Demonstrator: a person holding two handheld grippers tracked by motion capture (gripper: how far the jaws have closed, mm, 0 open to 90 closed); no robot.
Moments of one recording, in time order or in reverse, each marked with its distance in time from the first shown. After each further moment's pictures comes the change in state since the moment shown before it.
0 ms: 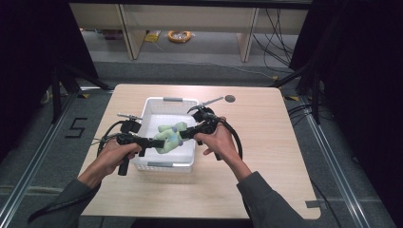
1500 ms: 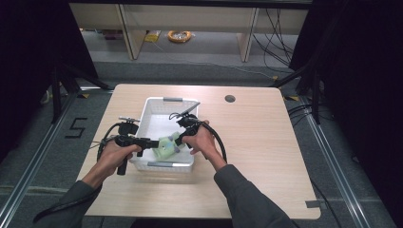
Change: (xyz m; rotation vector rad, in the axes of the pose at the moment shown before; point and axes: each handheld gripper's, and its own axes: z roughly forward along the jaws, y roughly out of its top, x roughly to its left) left arm 0.015 -0.009 0.007 -0.026 0.190 0.008; right arm -0.025 0.001 0.085 0.237 -0.100 0.011
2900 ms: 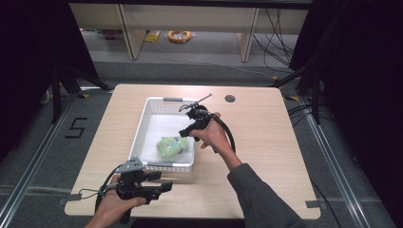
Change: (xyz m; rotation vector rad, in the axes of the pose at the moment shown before) left arm -0.093 -0.104 -0.036 -0.136 -0.189 0.200; right arm -0.005 -0.003 -0.052 -0.131 -0.022 -0.022
